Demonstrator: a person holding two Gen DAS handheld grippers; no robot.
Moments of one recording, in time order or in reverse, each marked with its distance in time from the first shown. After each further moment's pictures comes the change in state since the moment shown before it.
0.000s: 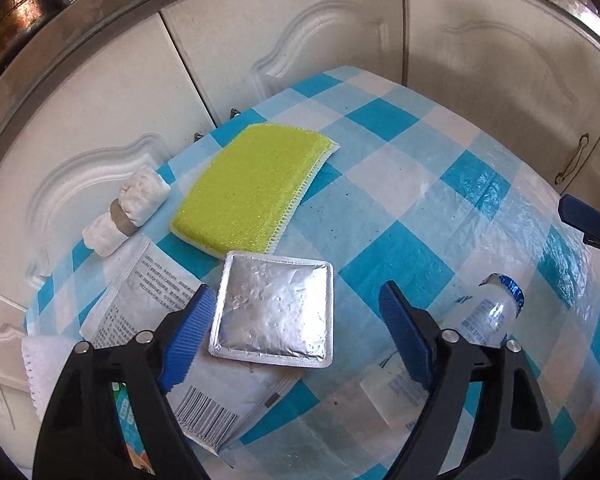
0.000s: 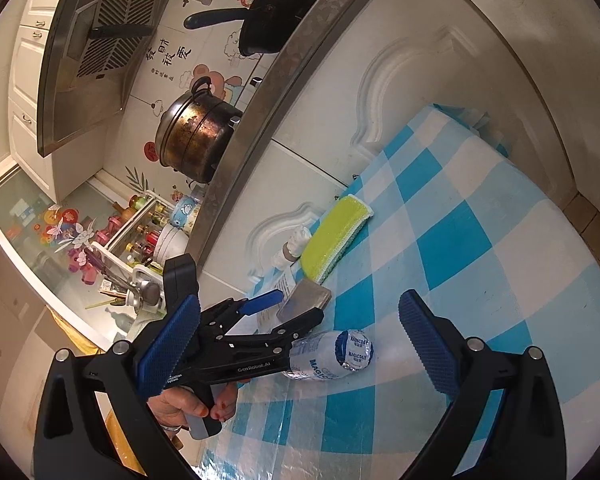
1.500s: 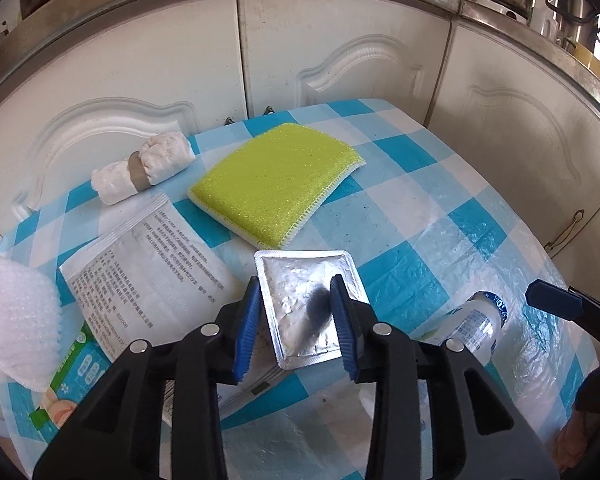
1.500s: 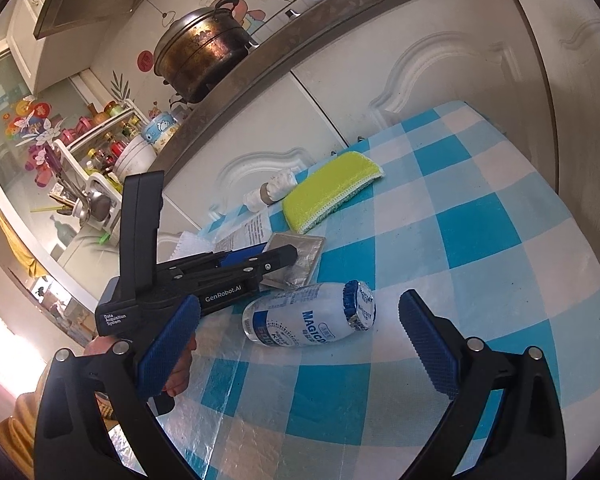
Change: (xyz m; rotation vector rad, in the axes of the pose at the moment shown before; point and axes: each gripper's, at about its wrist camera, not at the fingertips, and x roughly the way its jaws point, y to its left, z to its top) left arm -0.010 0.020 -0.028 -0.258 -0.102 -0.068; right arm 0.046 0.043 -0.035 -0.313 0.165 -0.217
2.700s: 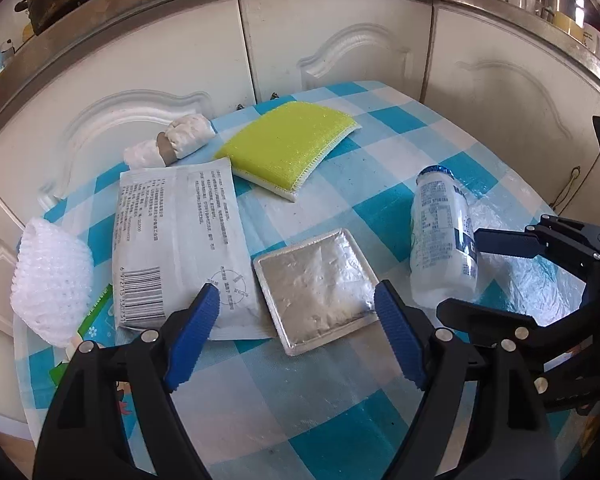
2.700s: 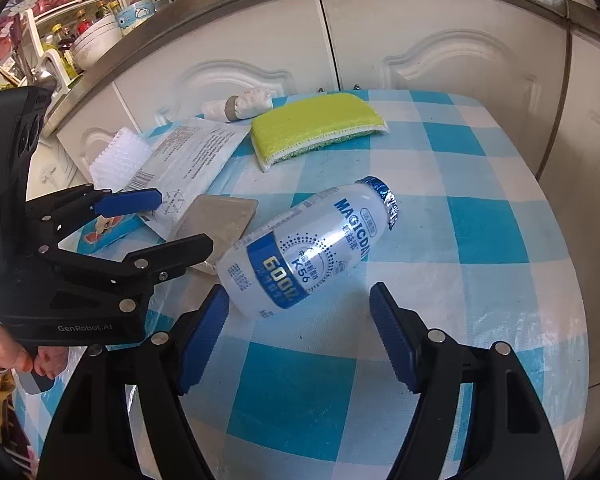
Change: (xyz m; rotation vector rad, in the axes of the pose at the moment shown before) left arm -0.028 0.000 -0.042 0.085 0.003 0.048; right arm 0.055 0.025 -0.018 -0.271 0.214 -0.272
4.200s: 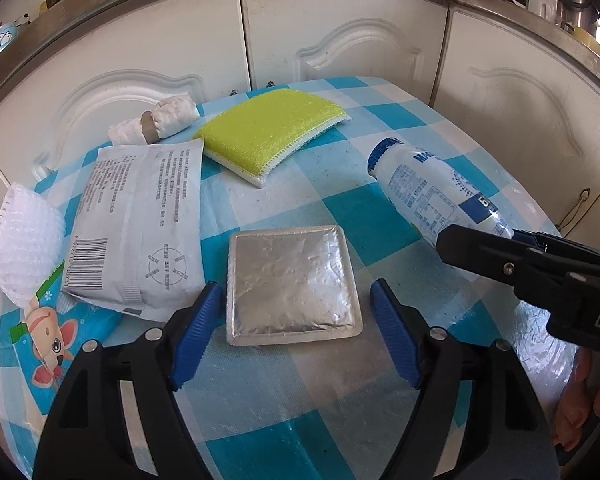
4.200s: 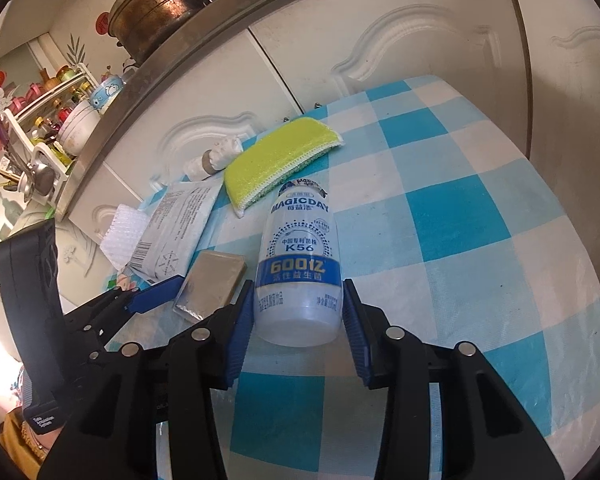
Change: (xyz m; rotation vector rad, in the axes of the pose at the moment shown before) left arm 0.016 -0.029 -0.005 -0.105 -0.001 0.027; right arm -0.012 -0.043 0.003 0.257 -0.101 0.111
